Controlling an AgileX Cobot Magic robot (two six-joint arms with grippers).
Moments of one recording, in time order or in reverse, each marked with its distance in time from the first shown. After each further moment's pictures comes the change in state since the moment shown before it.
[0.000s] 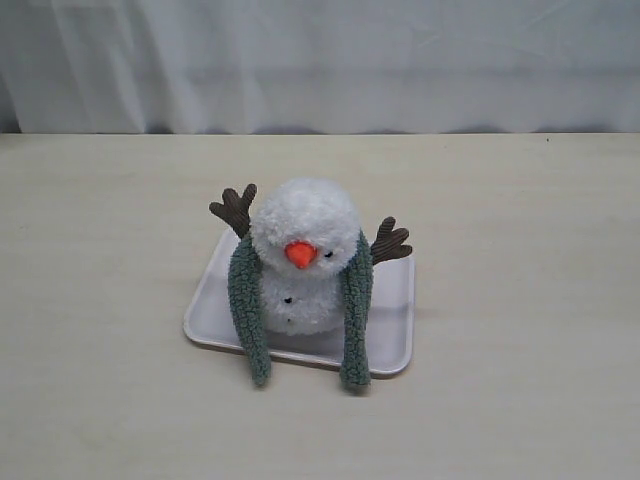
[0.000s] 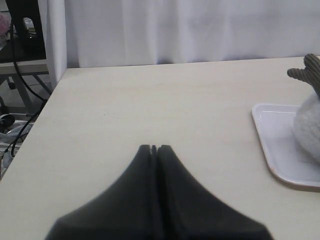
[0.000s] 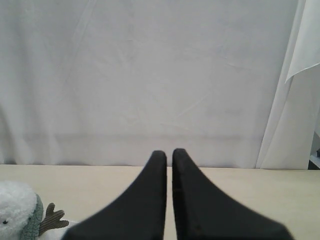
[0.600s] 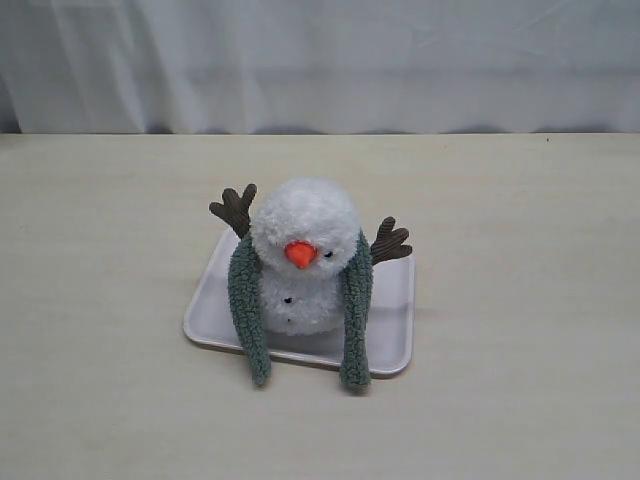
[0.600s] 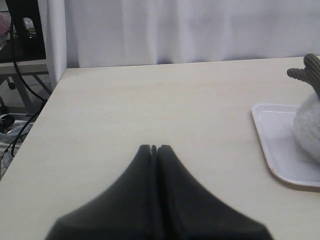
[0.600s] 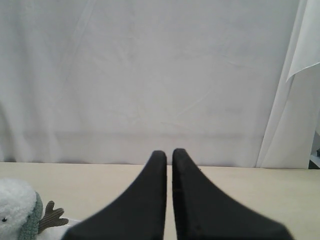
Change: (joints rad) left arm 0.000 0.000 0.000 0.000 0.000 0.000; right arm -0.001 0.000 0.009 0.003 -0.002 -0.007
